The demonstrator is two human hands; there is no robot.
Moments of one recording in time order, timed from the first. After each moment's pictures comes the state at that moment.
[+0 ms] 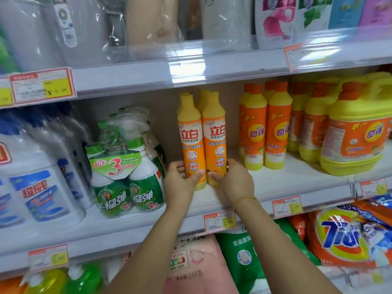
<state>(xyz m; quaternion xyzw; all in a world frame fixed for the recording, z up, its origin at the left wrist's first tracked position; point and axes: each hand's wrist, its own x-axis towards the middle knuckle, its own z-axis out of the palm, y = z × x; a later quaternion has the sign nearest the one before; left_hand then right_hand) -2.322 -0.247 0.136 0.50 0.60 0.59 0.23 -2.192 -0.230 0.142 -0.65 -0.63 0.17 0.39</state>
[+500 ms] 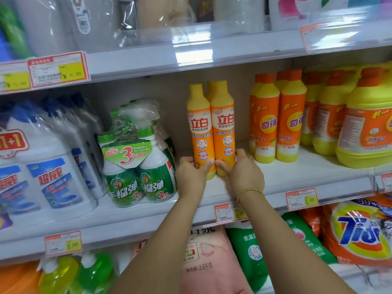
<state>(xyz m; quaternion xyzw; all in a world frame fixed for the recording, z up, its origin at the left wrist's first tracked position) -2.320 -0.240 0.131 0.47 0.64 0.57 0.20 -2.201 -0.230 0.130 -0.66 -0.63 0.12 0.40</state>
